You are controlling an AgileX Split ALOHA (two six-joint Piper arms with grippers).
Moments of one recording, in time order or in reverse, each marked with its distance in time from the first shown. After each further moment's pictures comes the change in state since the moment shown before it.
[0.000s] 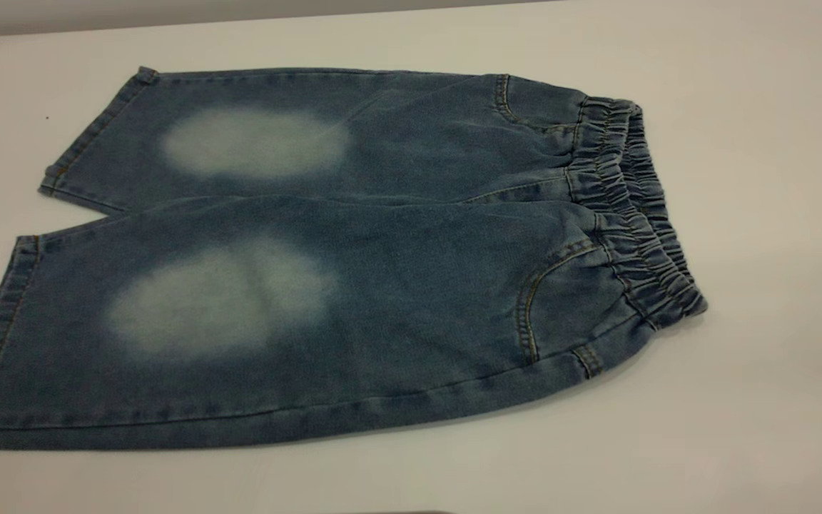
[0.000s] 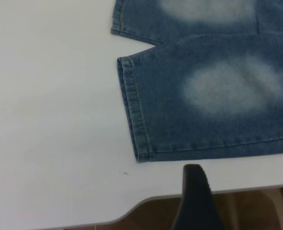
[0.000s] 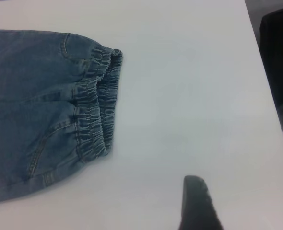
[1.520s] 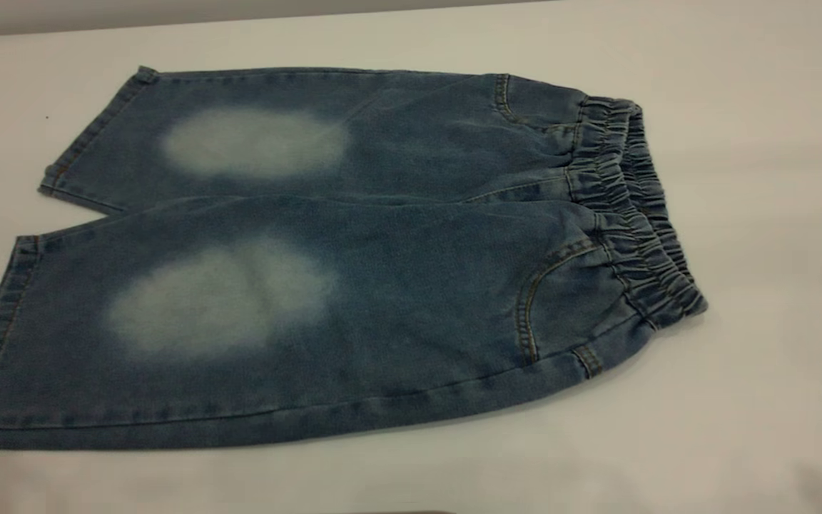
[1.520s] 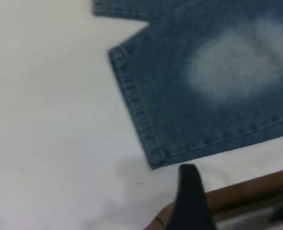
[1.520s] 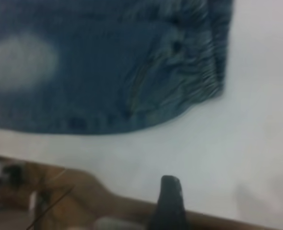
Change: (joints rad) left arm 0.000 0.807 -0.218 -0.050 -0.216 0.250; right arm 0.000 0.775 -0.050 0.467 -0.297 -0.269
